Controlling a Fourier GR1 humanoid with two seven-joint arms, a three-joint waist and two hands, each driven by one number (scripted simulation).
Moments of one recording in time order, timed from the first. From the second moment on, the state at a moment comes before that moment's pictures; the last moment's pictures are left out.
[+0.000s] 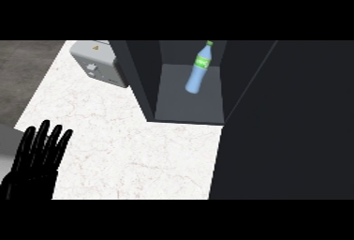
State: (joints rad) left arm 0.25 0.56 -0.32 -1.86 0.85 0.07 -0.52; right arm 0.81 -0.45 0.61 -2.50 0.03 0.49 -0.15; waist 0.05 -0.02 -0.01
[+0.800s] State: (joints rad) left arm 0.34 0.68 -0.22 -1.88 0.93 -0.12 -0.53; right arm 0.70 -0.42 0.64 -2.49 0.00 0.44 -0.05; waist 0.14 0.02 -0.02
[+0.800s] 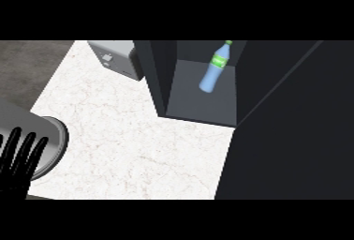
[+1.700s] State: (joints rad) left arm 0.34 0.75 -0.16 -1.86 0.97 -0.22 -0.51; right arm 0.44 -0.49 0.61 -2.49 -0.02 0.54 0.03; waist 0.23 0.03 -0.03
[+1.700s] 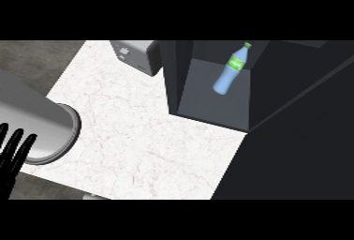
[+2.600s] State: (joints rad) left arm 0.32 0.78 -0.12 -1.84 1.00 -0.26 -0.50; right arm 0.36 -0.49 0.60 -2.47 -0.04 0.58 0.07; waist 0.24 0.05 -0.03
